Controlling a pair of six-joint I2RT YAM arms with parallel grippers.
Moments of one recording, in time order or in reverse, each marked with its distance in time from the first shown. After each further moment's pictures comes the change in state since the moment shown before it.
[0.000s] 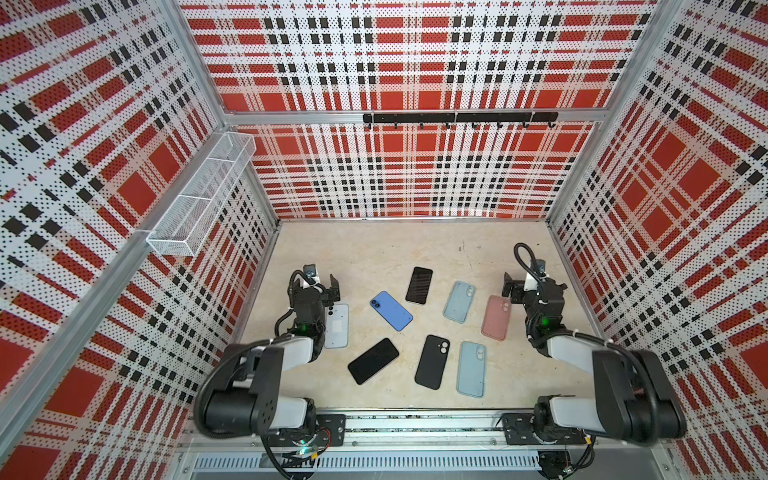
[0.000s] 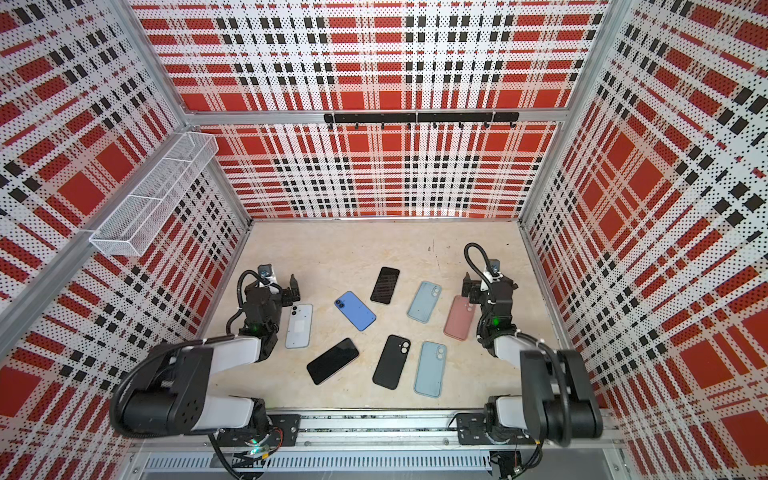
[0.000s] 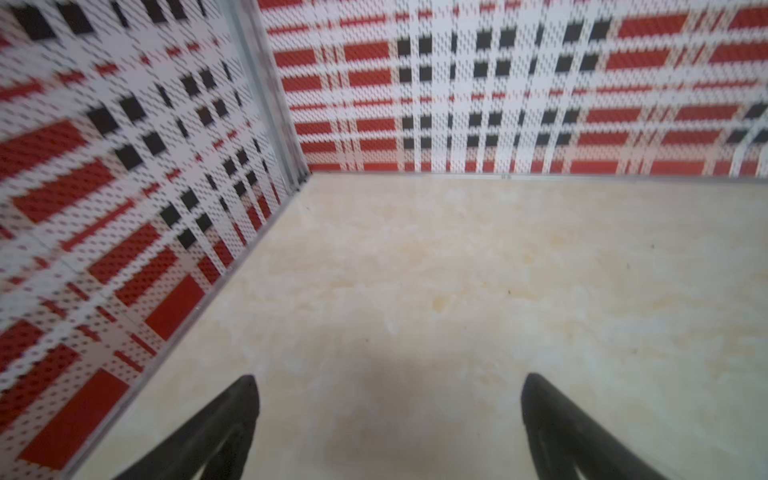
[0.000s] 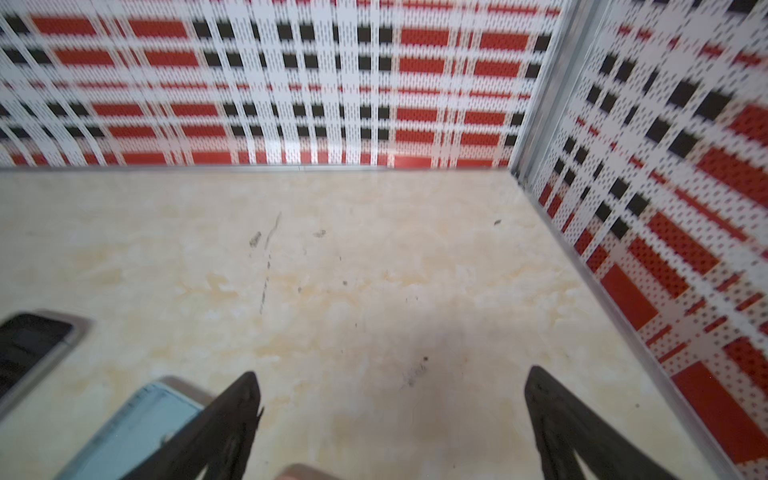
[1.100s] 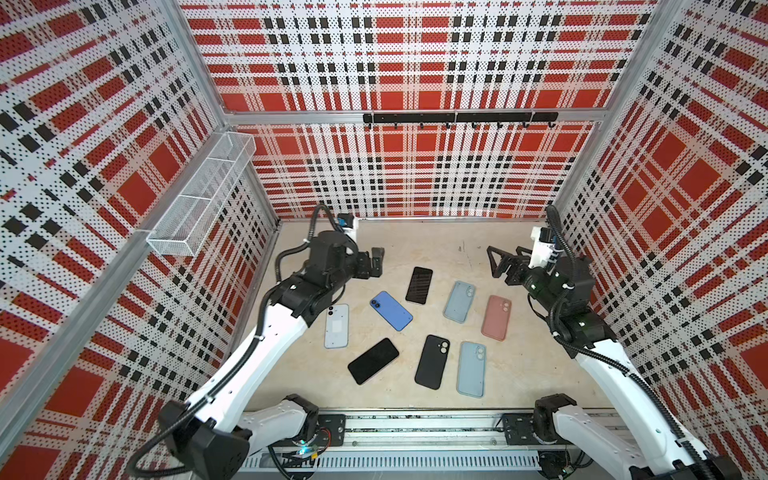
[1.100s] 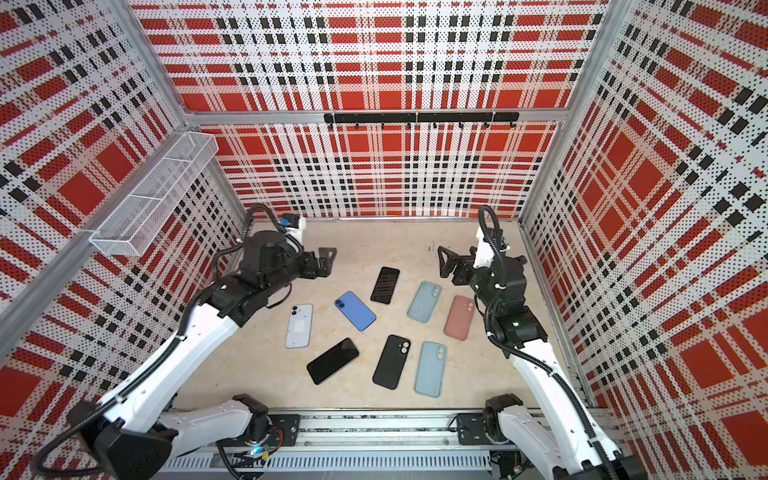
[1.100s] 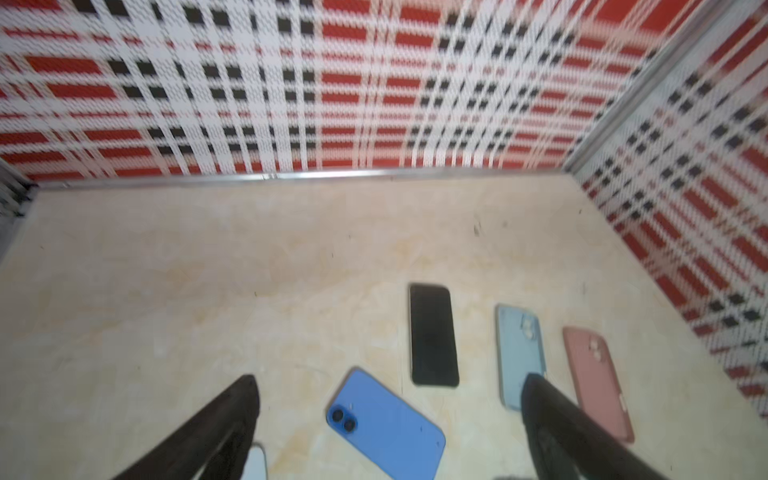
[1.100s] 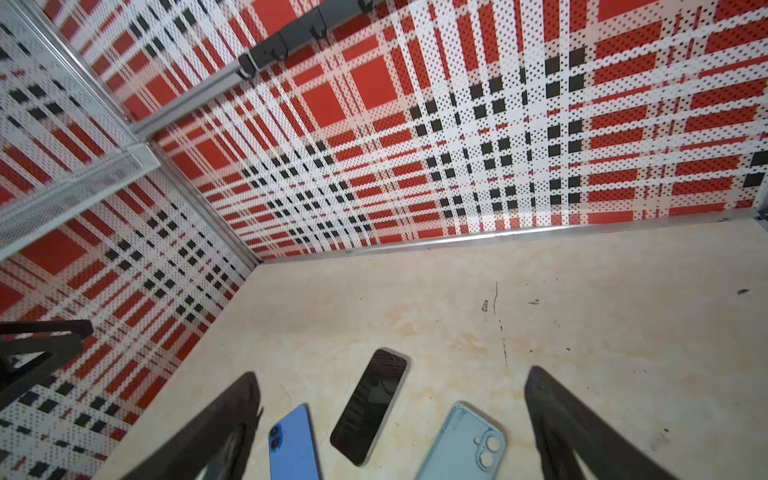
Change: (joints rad) left arm -0.398 -0.092 0.836 -1.292 0.241 -0.285; right arm 0.233 -0.336 0.403 -0.705 -0.180 0.342
